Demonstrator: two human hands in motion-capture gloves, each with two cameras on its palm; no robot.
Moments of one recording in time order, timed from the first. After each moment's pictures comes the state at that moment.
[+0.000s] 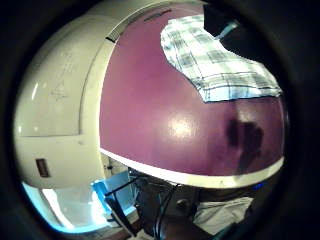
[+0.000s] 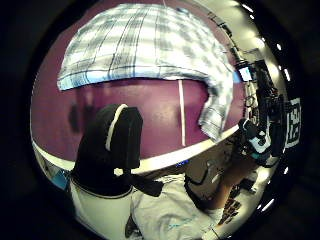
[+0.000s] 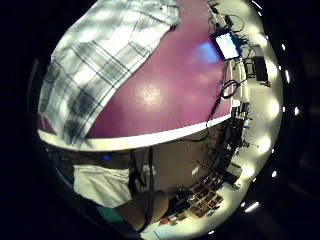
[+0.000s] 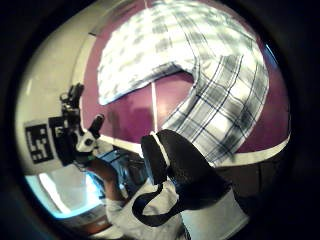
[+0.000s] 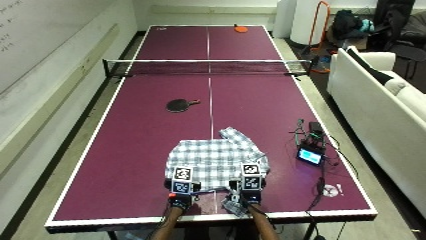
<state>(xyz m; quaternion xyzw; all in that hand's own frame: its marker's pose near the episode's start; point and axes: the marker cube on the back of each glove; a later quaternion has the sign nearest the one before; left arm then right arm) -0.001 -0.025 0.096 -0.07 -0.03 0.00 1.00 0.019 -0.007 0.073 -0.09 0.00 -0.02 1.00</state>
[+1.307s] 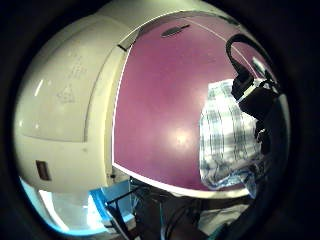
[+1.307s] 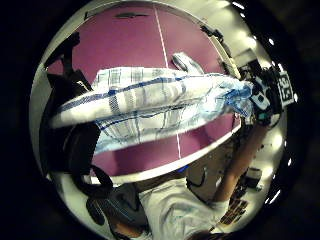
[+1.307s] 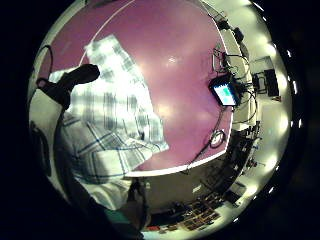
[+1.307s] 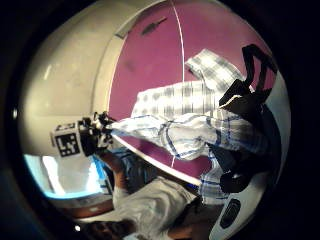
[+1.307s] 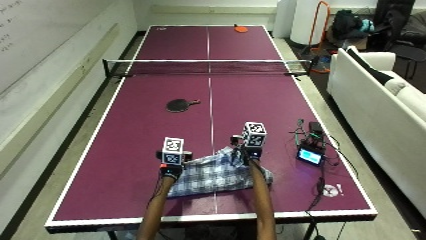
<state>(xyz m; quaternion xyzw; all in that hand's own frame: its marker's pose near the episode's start) -0.054 -0.129 0.026 0.00 -0.04 -0.01 1.00 0.017 -0.122 -0.068 -0.03 -0.10 -0.08 0.99</state>
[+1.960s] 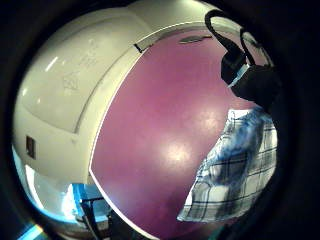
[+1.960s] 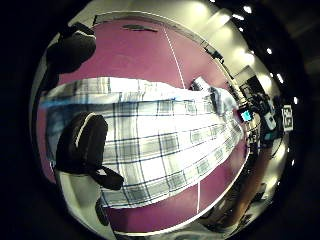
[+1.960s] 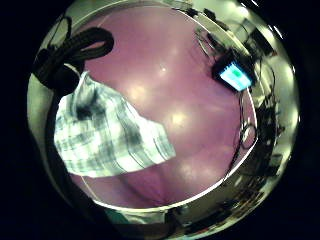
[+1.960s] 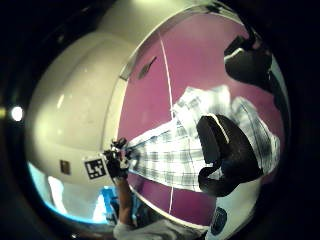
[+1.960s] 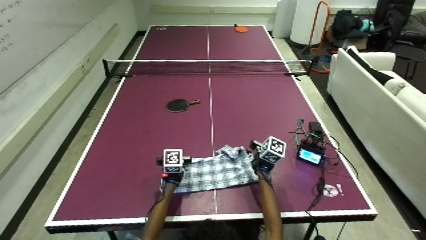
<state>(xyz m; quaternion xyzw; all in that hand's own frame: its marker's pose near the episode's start) -0.062 -0.143 0.024 0.22 -0.08 -0.08 0.97 0.095 -0.136 -0.012 0.13 -0.12 0.14 0.97</state>
